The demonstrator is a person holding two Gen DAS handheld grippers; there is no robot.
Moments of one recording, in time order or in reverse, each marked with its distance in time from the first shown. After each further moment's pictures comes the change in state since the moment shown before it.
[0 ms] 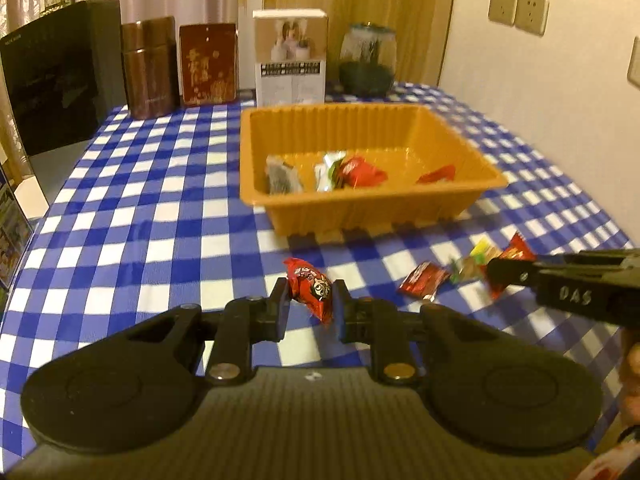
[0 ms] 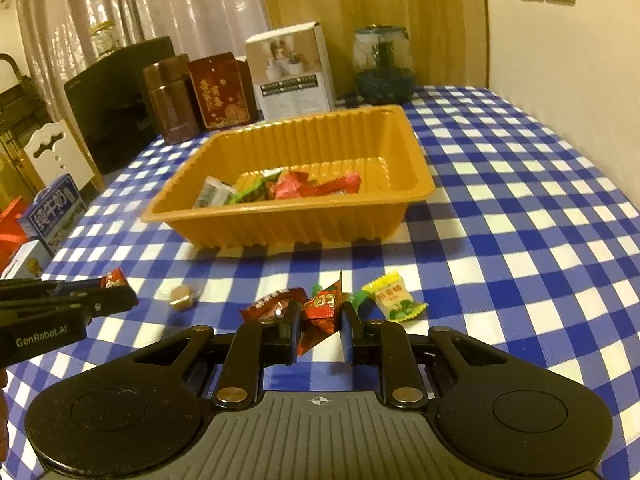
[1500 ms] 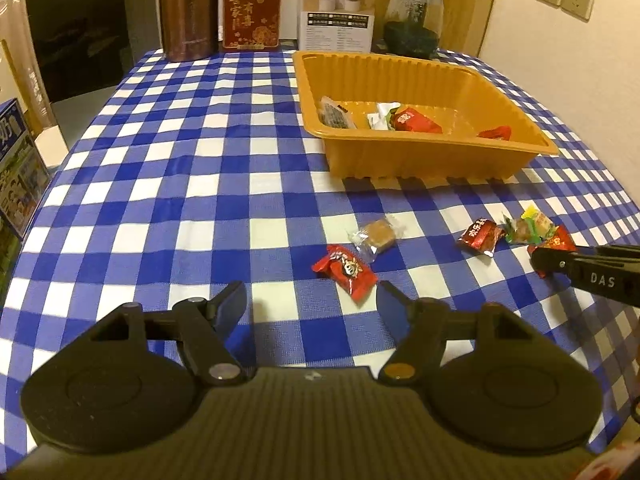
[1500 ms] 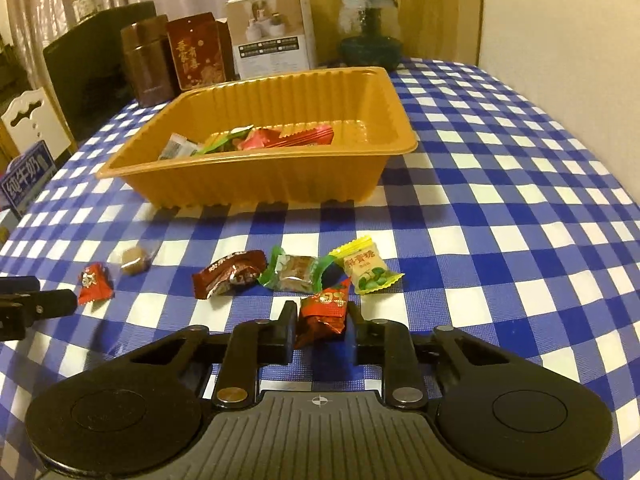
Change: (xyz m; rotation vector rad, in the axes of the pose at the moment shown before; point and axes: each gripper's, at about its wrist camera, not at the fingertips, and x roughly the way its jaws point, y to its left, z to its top) left arm 0.016 0.036 -0.023 -0.066 0.129 0.057; right arm 0.028 -0.016 -0.014 -0.017 0.093 -0.077
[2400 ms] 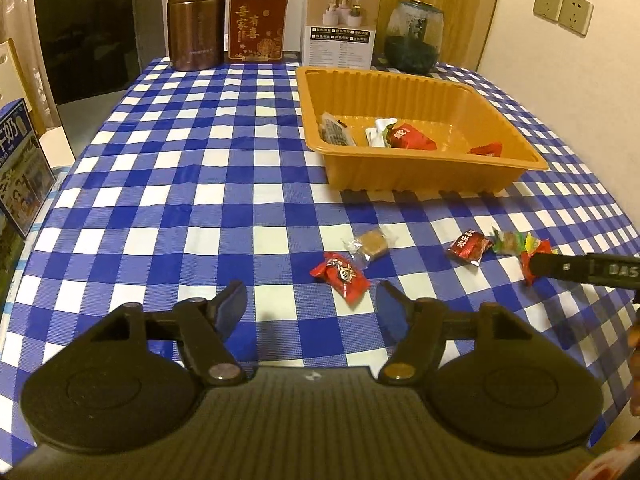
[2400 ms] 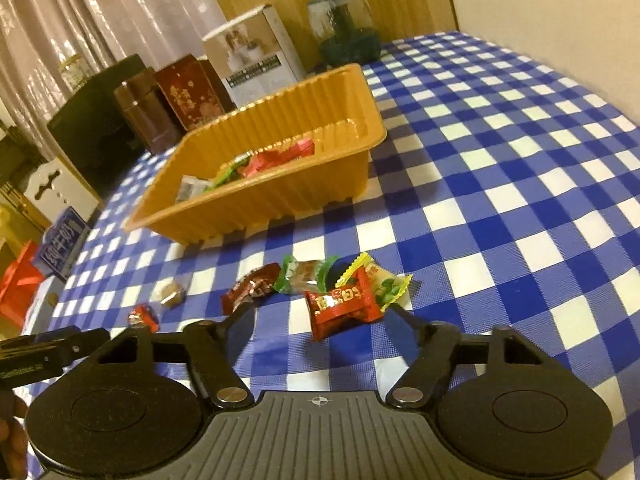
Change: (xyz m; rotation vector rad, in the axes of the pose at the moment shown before) left arm -0.020 0.002 -0.001 -0.028 -0.021 -0.003; right arm -0.015 -0.030 0.005 0.220 0.013 0.141
